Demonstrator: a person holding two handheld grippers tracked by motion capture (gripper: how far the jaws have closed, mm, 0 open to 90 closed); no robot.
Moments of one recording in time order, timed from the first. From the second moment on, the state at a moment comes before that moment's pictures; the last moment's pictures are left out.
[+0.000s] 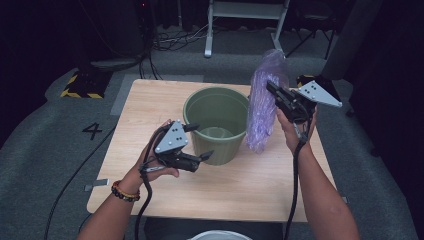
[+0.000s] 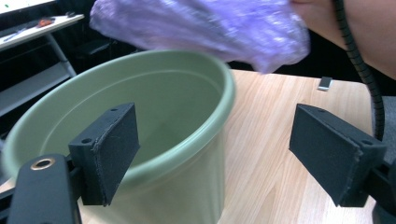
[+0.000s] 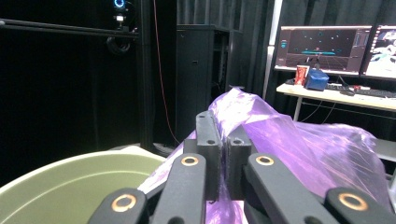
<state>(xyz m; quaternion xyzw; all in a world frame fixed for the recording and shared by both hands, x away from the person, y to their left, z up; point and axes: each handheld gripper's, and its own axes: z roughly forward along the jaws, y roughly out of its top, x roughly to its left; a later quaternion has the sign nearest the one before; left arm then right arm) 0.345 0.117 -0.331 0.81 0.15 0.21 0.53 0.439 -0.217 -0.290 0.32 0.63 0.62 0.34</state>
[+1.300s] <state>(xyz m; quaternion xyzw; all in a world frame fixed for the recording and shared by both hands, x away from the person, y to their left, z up) 0.370 0.050 -0.320 0.81 0.17 0.35 0.44 0.424 -0.187 -0.275 0.26 0.64 0.64 0.33</state>
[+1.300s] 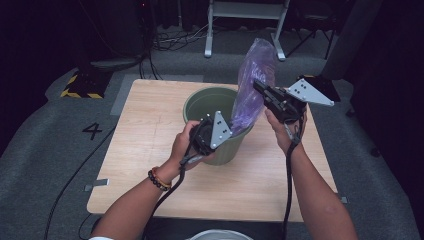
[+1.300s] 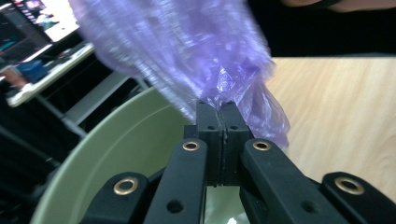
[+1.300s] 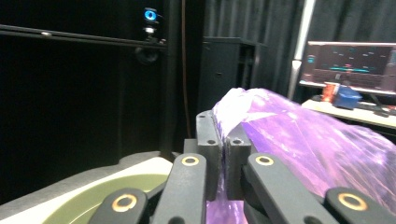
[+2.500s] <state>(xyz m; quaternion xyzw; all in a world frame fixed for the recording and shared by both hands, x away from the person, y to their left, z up) 0.388 0.067 -0.322 0.84 0.13 0.26 0.45 0.389 -0.157 -0.350 0.21 0.72 0.59 0.30</state>
